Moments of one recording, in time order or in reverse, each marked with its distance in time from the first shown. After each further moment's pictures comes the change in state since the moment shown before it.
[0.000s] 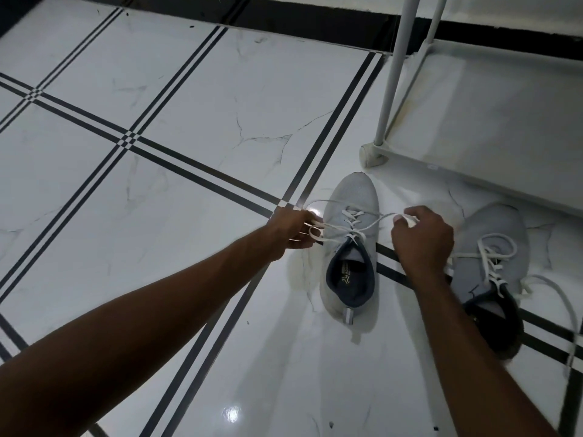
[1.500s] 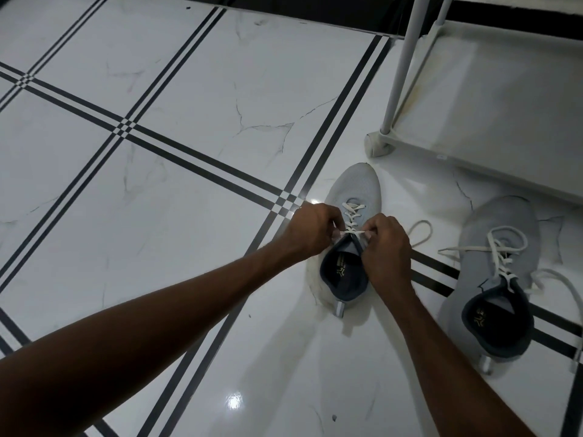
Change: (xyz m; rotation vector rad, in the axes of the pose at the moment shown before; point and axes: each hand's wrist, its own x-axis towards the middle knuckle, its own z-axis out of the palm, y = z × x) left_hand -0.014 -0.009 0.024 0.984 0.015 0.698; right_hand -0.042 0.004 0.041 0.000 -0.182 -0.293
